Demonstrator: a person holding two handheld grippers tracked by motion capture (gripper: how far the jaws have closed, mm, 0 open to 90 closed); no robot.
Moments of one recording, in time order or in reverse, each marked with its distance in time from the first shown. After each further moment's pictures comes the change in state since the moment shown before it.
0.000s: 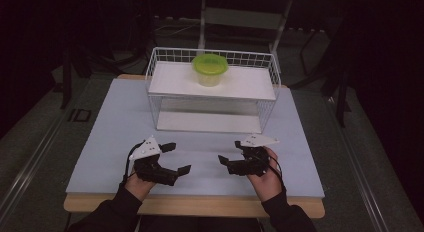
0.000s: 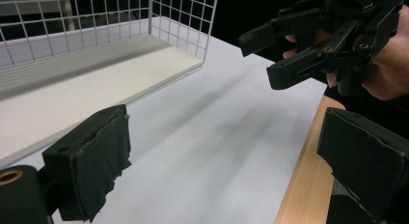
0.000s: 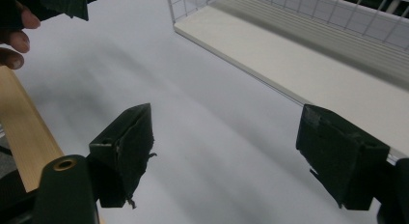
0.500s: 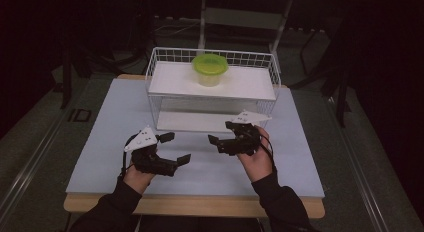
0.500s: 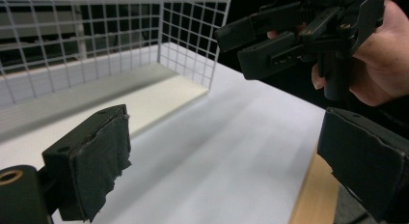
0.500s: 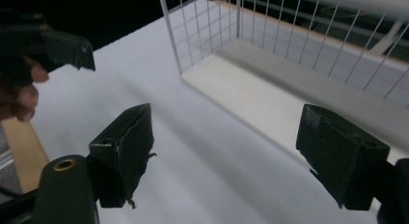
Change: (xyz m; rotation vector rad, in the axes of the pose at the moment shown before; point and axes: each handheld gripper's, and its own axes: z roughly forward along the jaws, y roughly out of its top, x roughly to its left) left arm 0.000 0.027 -0.008 -0.065 0.020 -0.003; right arm 0.002 0.062 0.010 -0.049 0.023 0.014
